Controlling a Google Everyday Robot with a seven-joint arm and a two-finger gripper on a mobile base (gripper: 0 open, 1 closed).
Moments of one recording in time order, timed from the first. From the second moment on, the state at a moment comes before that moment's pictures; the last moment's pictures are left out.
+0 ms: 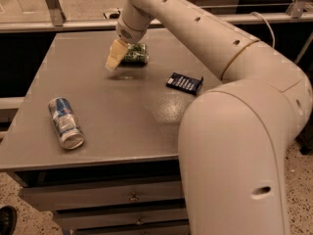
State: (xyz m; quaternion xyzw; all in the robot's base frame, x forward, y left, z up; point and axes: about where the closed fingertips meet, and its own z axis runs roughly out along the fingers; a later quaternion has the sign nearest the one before) arm 0.774 0.085 0.868 -0.53 0.79 0.05 0.30
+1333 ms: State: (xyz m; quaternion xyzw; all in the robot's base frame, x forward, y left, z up) arm 0.754 0.111 0.887 -0.62 0.74 0.12 0.24
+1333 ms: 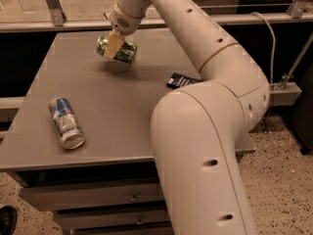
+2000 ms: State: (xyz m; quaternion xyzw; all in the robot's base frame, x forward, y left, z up) arm 0.740 0.121 0.937 -0.58 0.65 0.29 0.39
